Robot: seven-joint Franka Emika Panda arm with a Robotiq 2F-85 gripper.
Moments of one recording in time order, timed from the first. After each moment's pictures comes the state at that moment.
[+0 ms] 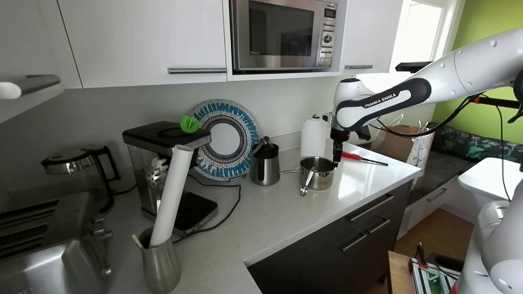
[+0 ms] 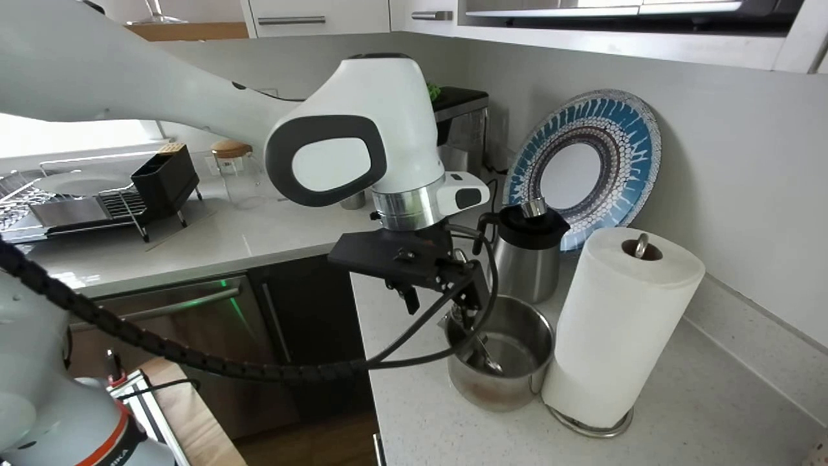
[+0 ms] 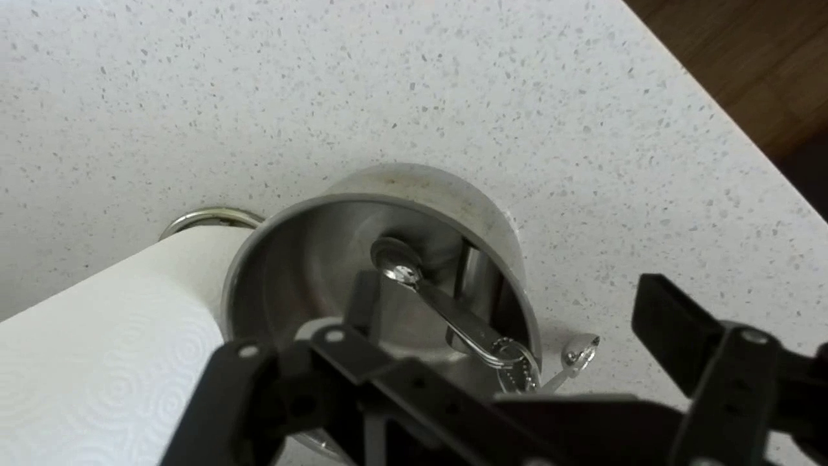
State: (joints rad) arm -0.24 -0.19 -0.42 -2.23 -0.24 2.23 -0.70
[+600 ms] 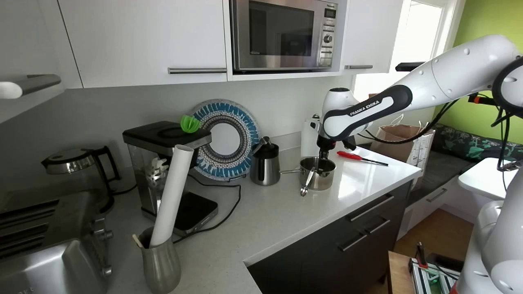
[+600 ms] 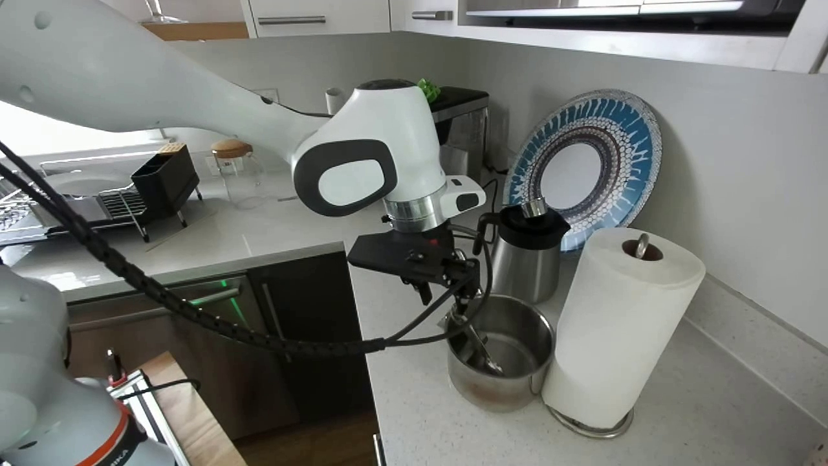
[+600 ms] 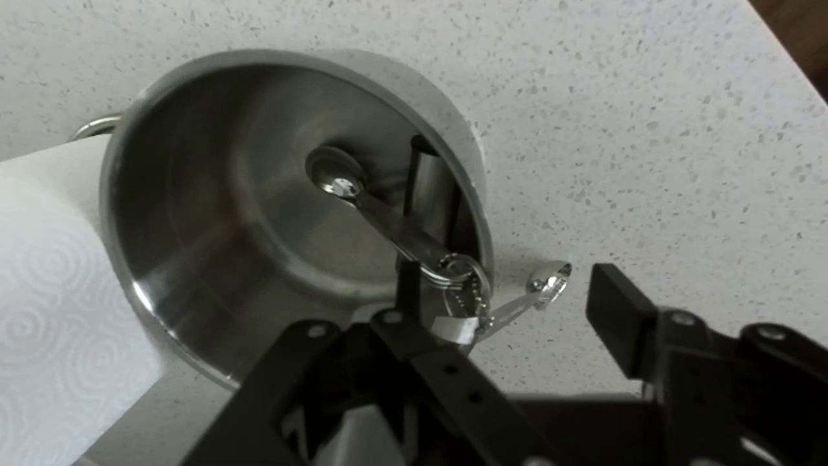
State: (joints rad) arm -0.23 -0.11 -0.35 -2.23 -0.13 2.35 -0.70
